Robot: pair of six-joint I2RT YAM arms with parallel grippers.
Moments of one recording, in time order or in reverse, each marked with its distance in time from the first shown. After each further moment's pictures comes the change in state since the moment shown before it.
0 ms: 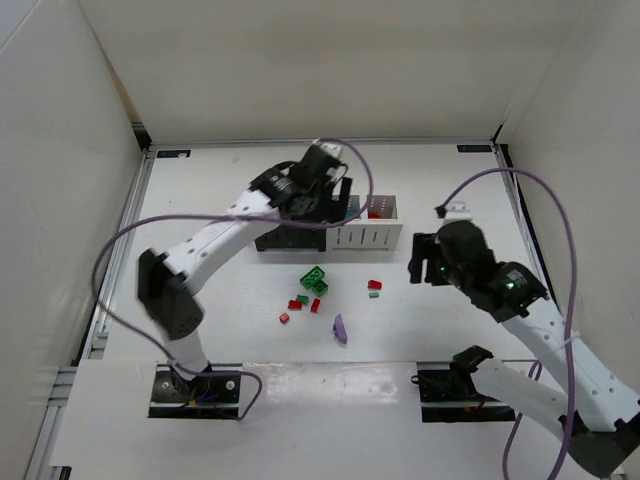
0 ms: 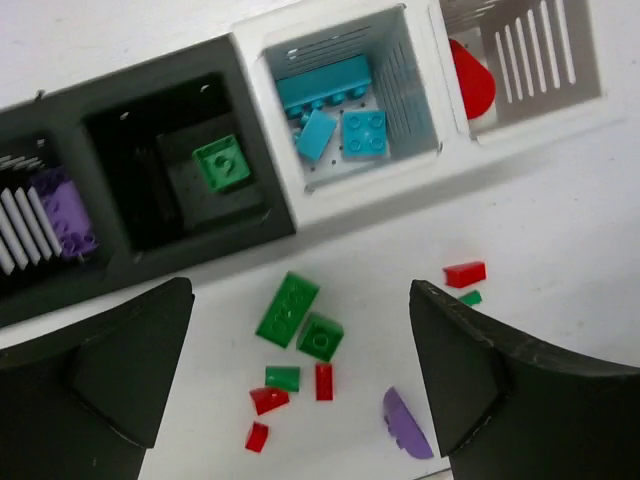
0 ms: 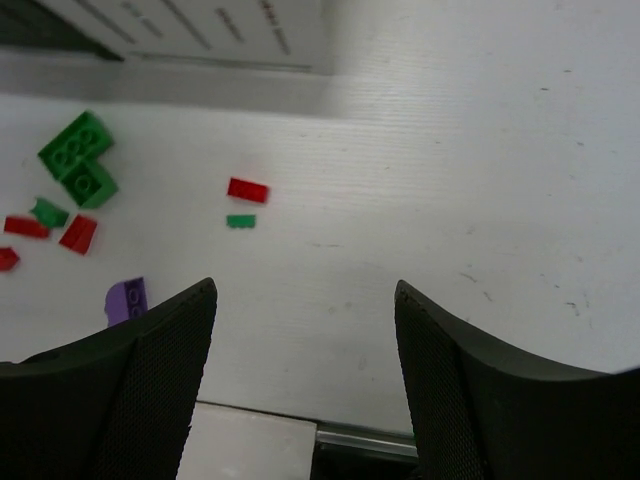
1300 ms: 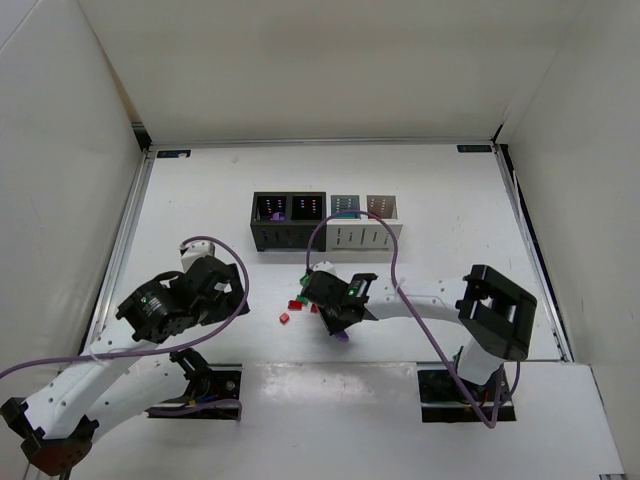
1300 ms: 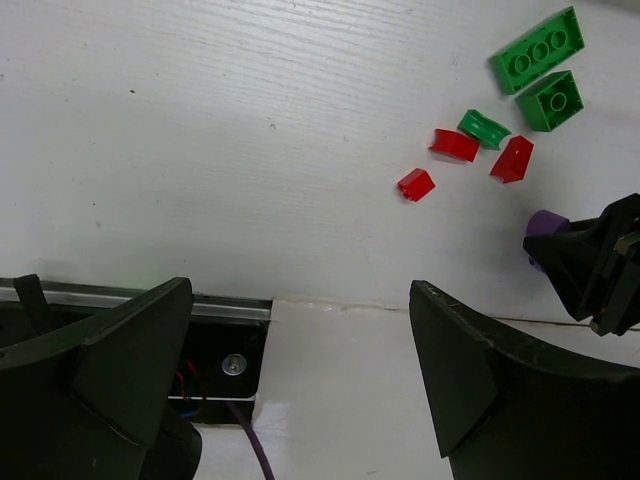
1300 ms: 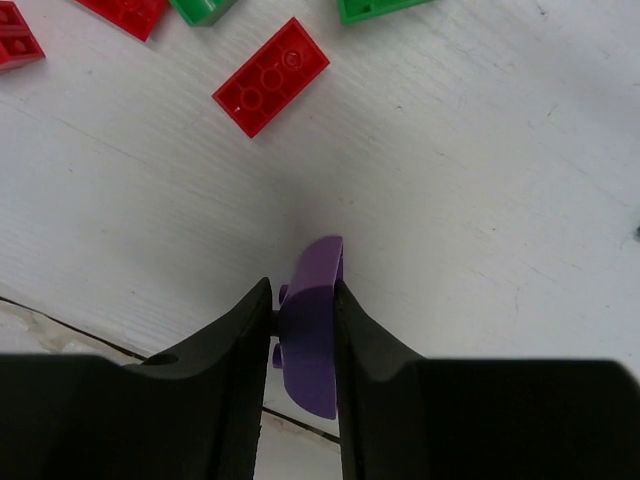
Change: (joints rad) left arm -0.001 -1.116 -0.933 -0.357 -0.120 -0.541; right arm 0.656 0.837 0.009 0.365 -0.055 0.223
